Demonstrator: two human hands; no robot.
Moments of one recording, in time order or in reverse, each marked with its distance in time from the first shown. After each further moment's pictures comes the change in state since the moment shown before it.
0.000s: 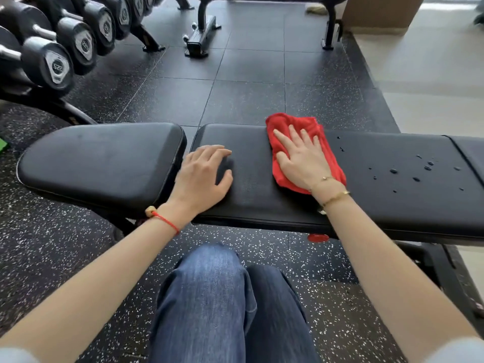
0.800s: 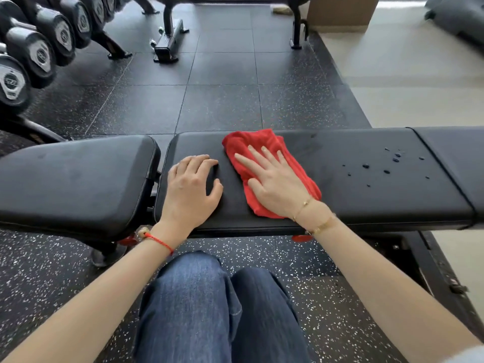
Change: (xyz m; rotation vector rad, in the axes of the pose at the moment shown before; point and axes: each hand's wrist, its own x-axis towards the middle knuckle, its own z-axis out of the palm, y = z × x) left_hand 0.004 0.018 0.023 0.042 0.047 -0.054; right_hand -0.040 -0.010 0.004 0.005 -0.009 -0.201
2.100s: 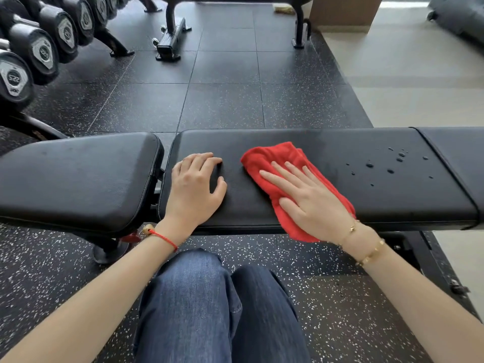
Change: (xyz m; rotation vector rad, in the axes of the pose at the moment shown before) left_hand -0.002 -0.002 0.001 -0.014 0.012 -0.002; right_hand -0.061 0.027 -0.011 0.027 -0.045 -0.068
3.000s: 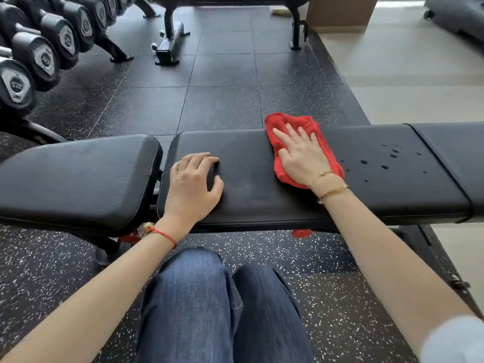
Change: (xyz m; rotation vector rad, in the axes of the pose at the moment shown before) left_hand -0.001 0.003 -0.002 -0.037 0.004 -0.003; right_hand 0.078 0.036 -0.011 -0.034 0.069 0.354
